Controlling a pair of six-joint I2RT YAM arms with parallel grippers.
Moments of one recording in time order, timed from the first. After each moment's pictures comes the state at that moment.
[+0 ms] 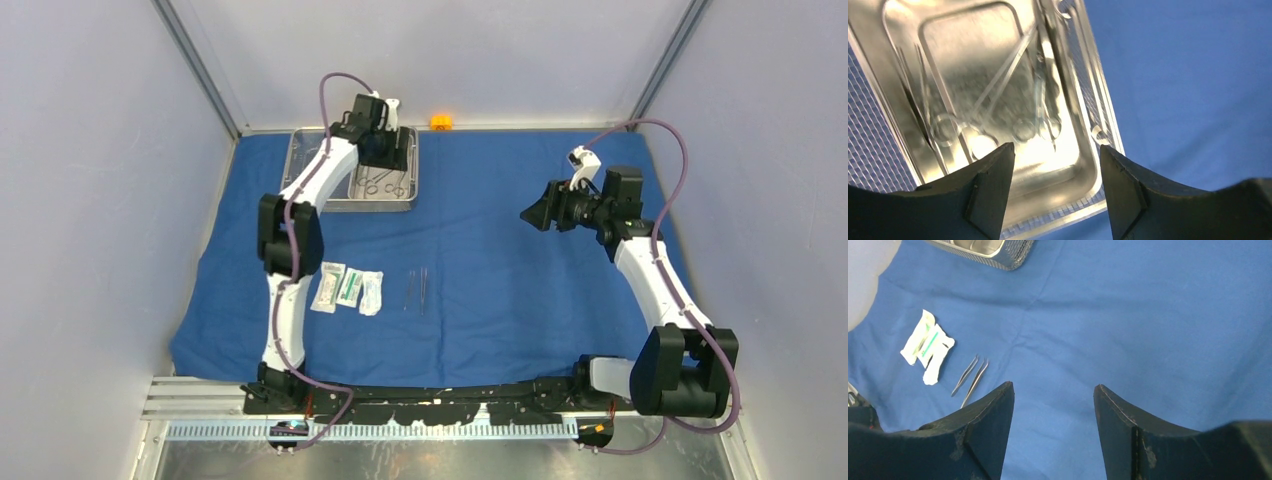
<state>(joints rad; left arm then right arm) -0.33 2.16 1.97 -0.62 0.14 -0.13 -0.06 1.23 0.89 -0.23 -0.70 0.07</state>
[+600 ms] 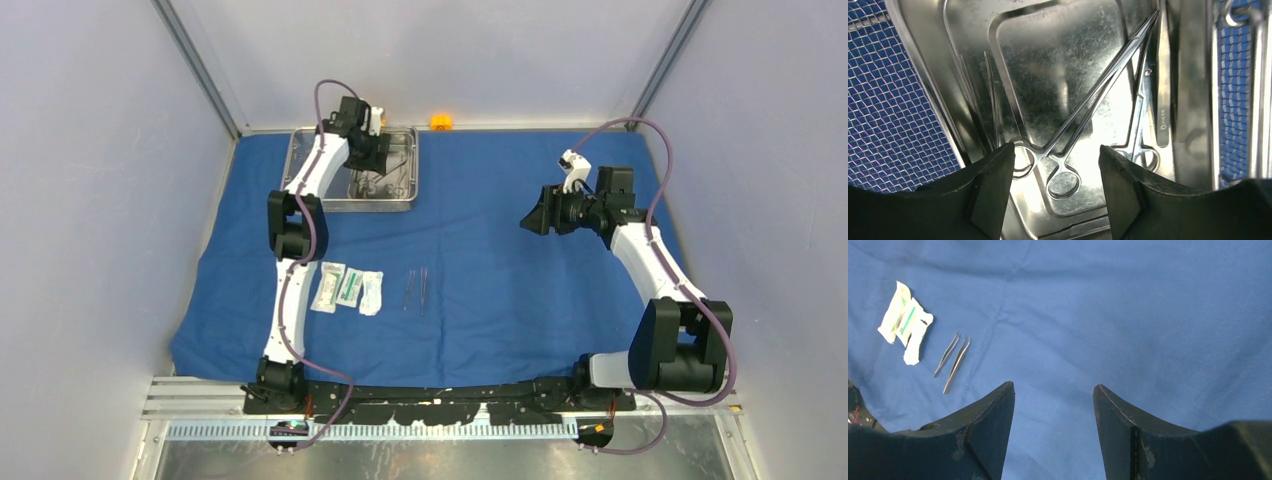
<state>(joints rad) -0.22 2.55 2.43 -0.84 0.14 0.00 -0.06 1.34 0.94 -0.35 -0.69 -0.03</state>
